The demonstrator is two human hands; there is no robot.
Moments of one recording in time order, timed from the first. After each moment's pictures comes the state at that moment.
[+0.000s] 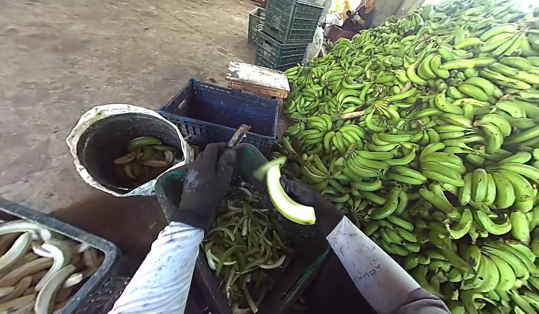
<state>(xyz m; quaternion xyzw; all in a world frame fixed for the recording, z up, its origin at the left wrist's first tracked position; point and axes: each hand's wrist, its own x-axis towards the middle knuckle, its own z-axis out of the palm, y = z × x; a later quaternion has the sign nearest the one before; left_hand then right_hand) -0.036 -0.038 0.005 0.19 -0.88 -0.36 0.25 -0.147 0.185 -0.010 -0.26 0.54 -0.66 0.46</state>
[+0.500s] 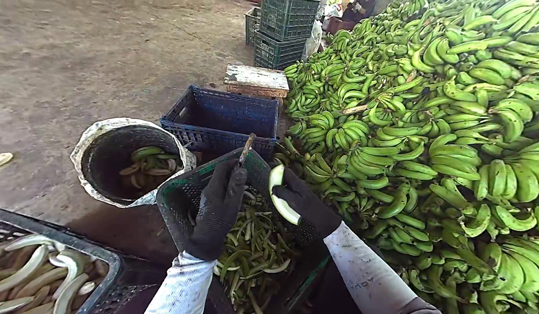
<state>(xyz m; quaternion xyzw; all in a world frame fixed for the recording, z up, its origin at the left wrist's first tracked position) -0.035 0.006 -0.003 0.14 -0.80 -0.51 0.29 -0.163 0.184 -0.026 -0.35 0.73 -0.54 0.22</state>
